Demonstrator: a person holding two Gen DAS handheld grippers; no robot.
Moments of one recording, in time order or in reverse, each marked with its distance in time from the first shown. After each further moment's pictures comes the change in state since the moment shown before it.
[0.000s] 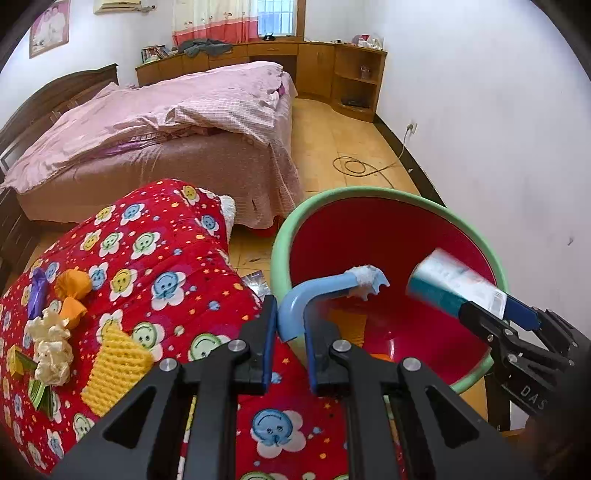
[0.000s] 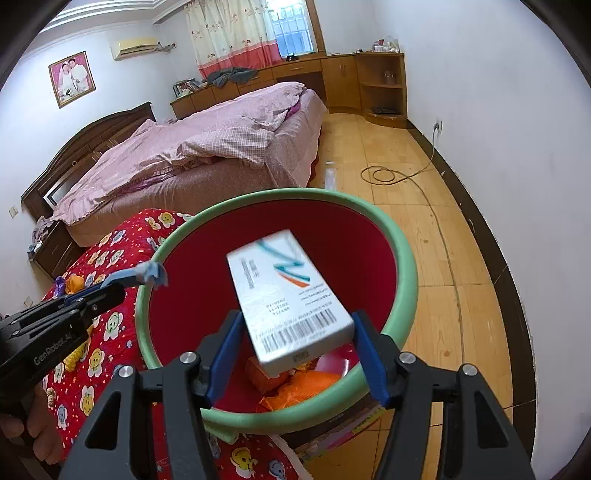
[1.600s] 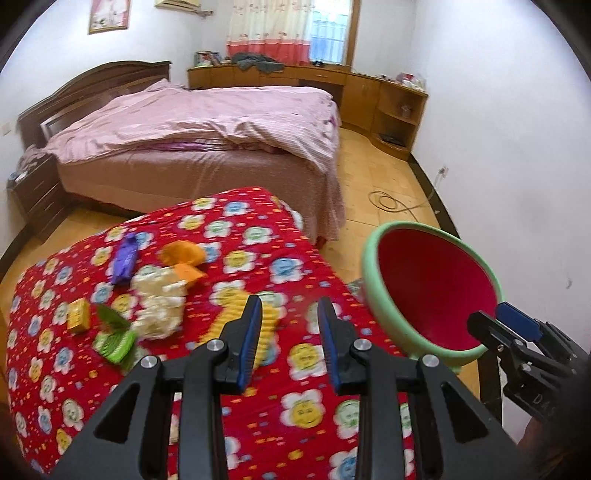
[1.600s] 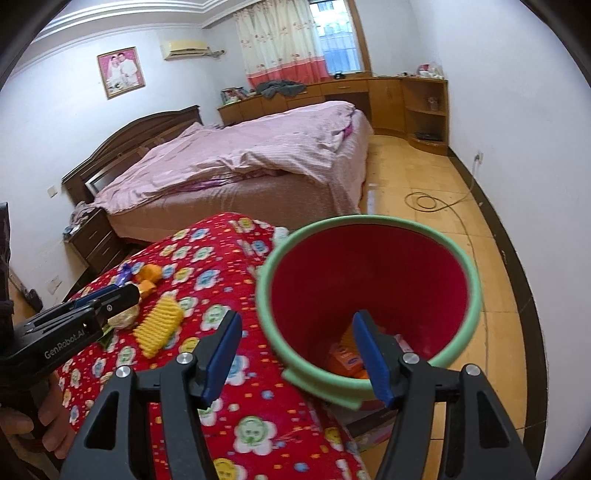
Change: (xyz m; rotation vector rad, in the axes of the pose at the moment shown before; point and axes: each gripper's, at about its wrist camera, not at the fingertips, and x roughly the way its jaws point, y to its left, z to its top) left arm -0.104 0.090 -0.038 -0.170 -0.106 0.085; right arm -0.059 0.091 -0.010 -0.113 -0.061 0.140
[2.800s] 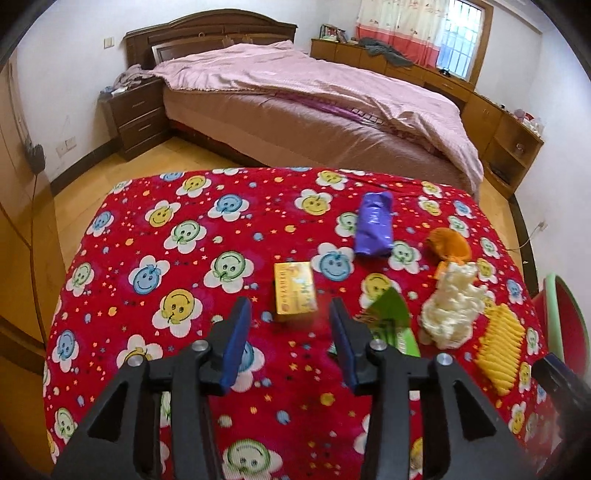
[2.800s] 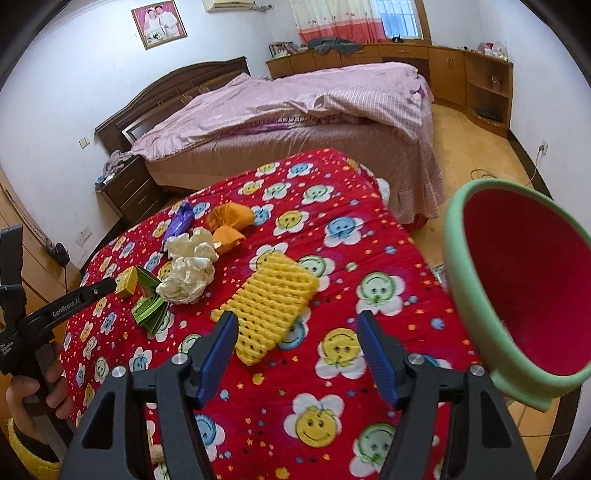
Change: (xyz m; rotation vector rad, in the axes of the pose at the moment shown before) left arm 0.028 0.232 -0.037 -0.326 0.084 0.285; right arm 0.102 0.135 -0.020 -0.093 0.182 0.141
